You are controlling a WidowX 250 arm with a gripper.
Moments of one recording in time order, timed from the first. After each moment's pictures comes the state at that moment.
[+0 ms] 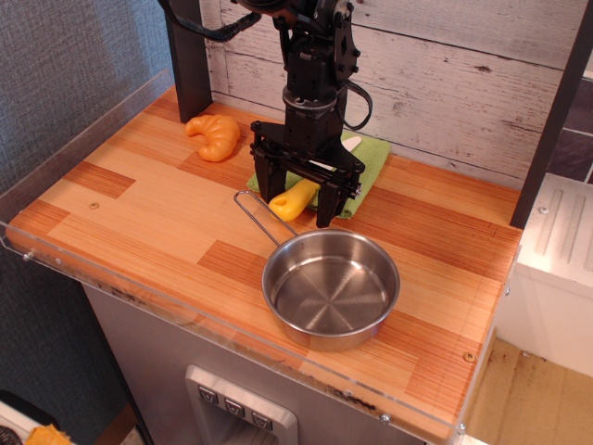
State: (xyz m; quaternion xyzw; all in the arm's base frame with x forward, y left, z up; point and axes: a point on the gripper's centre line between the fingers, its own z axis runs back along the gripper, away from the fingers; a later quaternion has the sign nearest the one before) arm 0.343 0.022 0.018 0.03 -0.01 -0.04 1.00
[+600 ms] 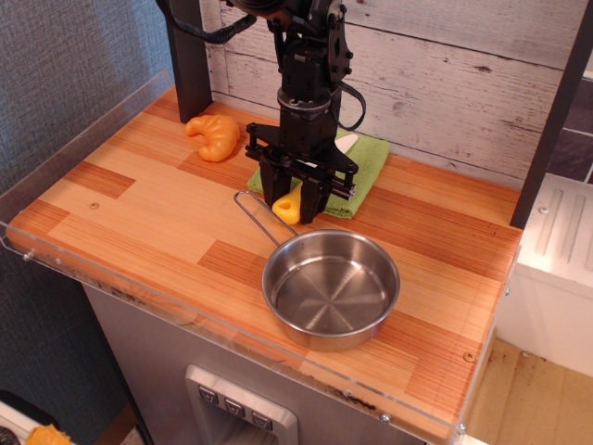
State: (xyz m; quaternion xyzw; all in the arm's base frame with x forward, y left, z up) arm 0.345 0.027 0.014 0.03 0.00 -0.04 1.00
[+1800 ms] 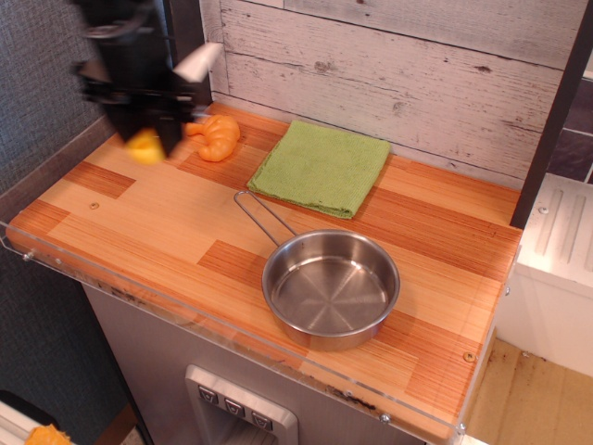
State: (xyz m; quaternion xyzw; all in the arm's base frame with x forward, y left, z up) arm 0.277 0.147 0.086 0.01 -0.11 0.06 0.99
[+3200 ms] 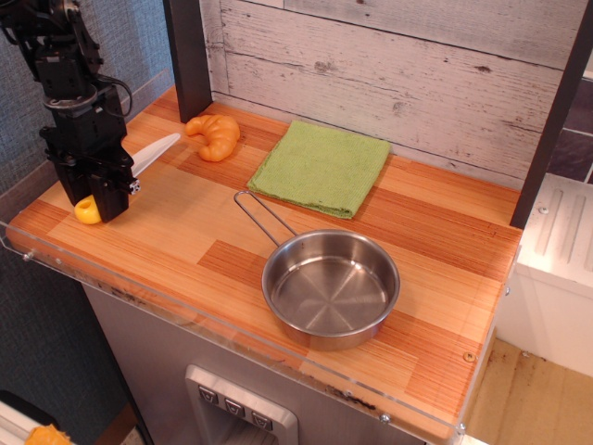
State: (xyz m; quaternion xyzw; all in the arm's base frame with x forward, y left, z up) arm 0.267 0.192 0.010 0.02 0.01 -0.04 1.00
